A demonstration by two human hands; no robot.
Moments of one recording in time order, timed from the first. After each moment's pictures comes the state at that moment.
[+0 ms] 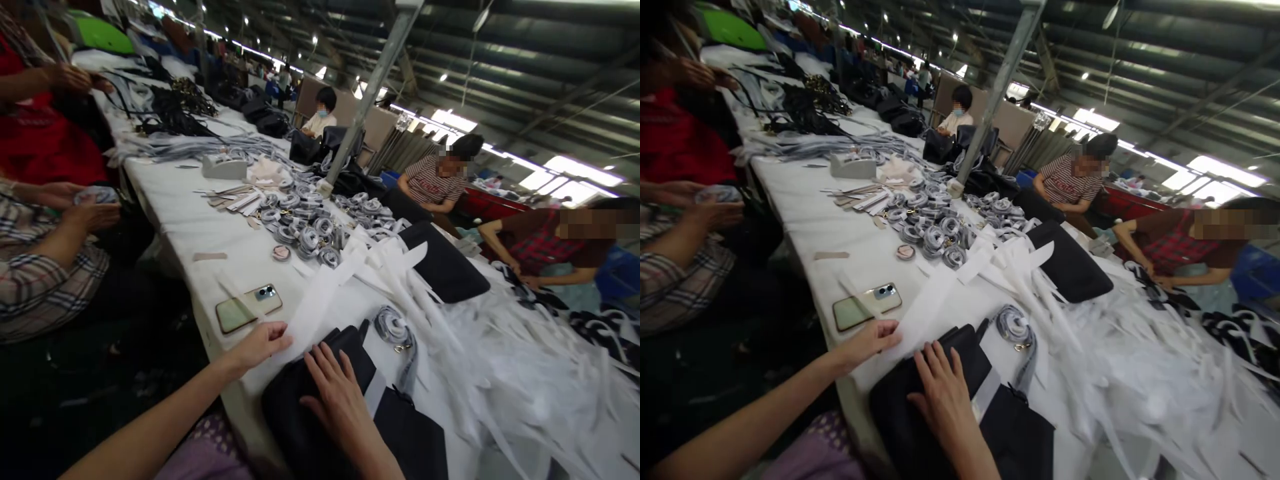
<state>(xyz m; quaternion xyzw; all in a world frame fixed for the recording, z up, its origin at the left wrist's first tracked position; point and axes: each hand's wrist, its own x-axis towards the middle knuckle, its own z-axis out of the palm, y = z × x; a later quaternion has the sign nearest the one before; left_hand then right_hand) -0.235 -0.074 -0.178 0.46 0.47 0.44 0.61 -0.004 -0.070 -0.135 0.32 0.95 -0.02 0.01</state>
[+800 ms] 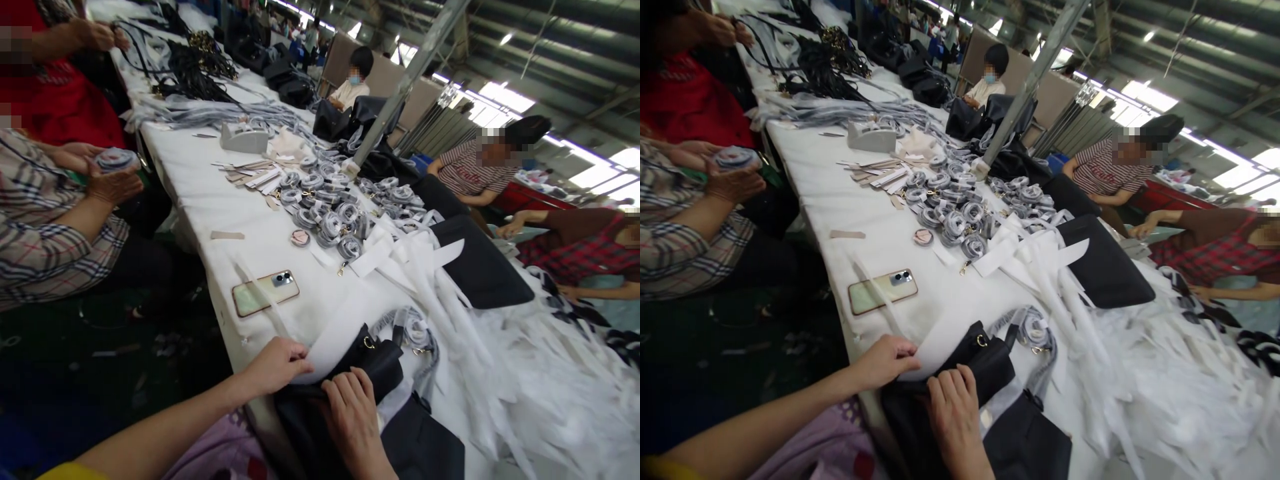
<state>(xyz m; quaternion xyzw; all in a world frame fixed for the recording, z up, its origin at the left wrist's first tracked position) -0.216 -0.101 -0.189 0.54 0.54 0.37 0.53 -0.020 -0.089 -0.153 0.32 0.94 0.00 -0.14</state>
